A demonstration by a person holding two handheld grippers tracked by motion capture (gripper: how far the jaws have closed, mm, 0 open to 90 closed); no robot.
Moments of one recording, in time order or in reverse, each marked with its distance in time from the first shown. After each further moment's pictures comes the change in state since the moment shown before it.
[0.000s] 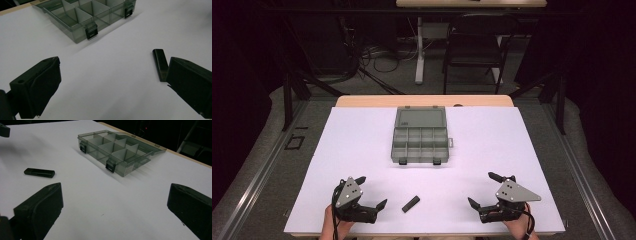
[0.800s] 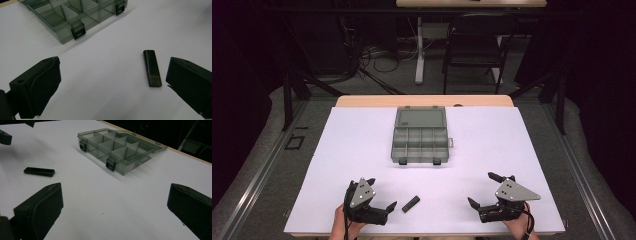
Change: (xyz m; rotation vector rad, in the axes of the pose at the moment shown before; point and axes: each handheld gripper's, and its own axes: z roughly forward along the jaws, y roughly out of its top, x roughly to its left) left arm -0.022 0.009 0.017 0.049 -0.011 0.012; right arm -0.001 -0.001 0.001 0.012 0.004 0.007
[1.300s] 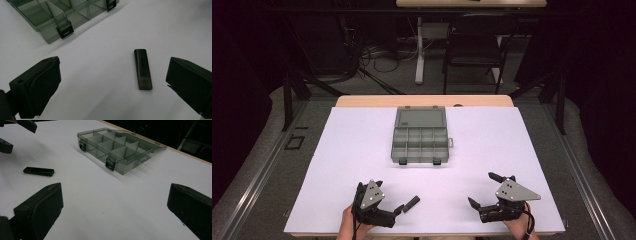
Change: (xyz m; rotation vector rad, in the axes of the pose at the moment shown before) left arm -0.016 0.003 0.013 0.041 -0.013 0.016; right arm 0.000 0.000 -0.001 0.002 -0.003 0.000
